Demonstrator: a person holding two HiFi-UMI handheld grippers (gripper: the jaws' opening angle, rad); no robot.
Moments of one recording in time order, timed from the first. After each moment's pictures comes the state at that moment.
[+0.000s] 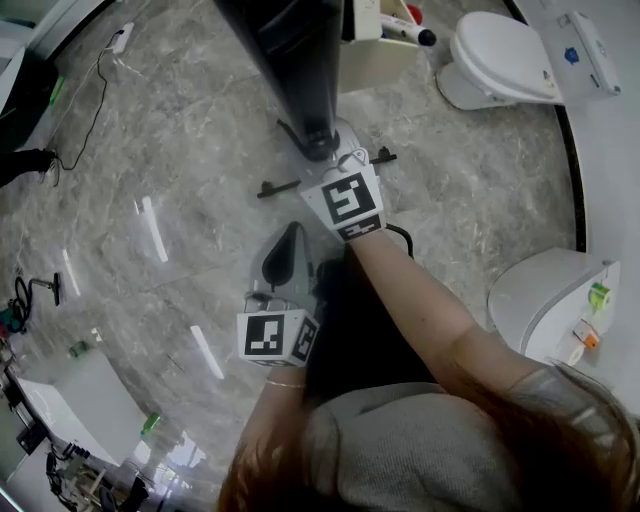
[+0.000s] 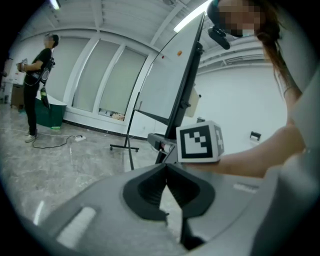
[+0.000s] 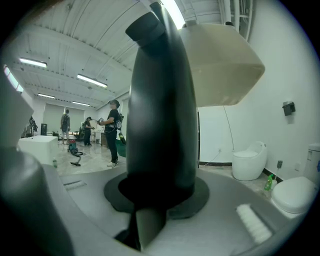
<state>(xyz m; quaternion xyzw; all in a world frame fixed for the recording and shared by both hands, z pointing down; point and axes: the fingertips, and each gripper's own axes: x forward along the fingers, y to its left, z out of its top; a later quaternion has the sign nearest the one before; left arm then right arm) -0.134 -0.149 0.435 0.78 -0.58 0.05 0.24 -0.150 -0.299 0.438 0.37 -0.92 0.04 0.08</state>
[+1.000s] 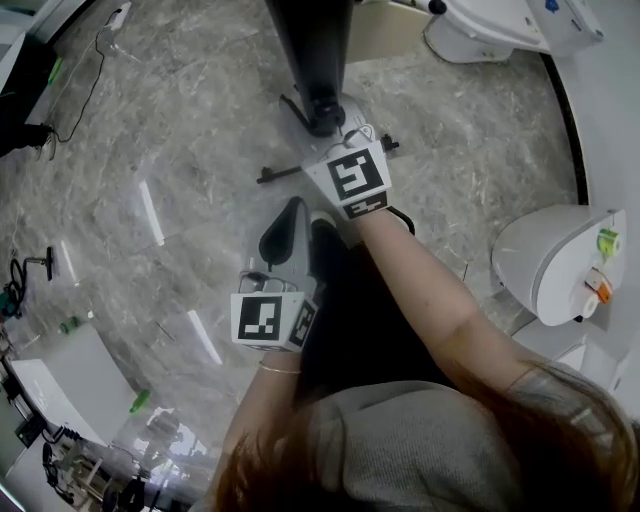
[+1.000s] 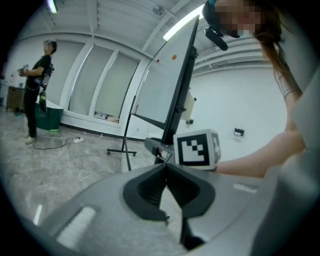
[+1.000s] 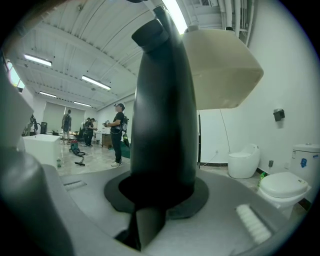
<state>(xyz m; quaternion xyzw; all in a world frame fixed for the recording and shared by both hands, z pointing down) -0.090 0.013 0.423 0.81 -0.55 0.05 0.21 -0.103 -0.134 0.434 0.39 -0.92 0.03 0.06</state>
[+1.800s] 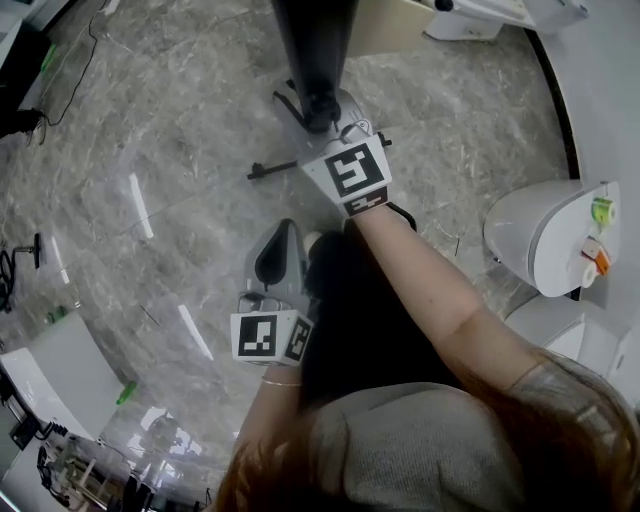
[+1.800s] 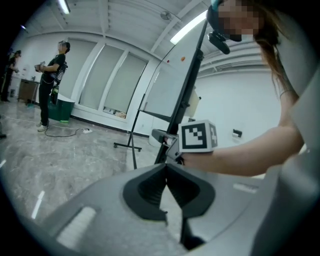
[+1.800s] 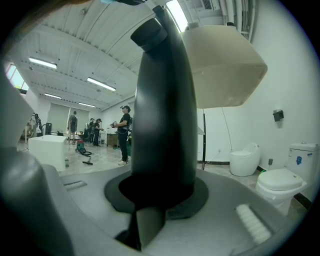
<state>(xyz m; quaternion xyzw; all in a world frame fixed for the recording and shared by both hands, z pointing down) -0.095 0.149 0.444 0.78 -0.57 0.04 0.24 -0.100 -0.031 0.433 0.37 -0.93 0.03 0.07</state>
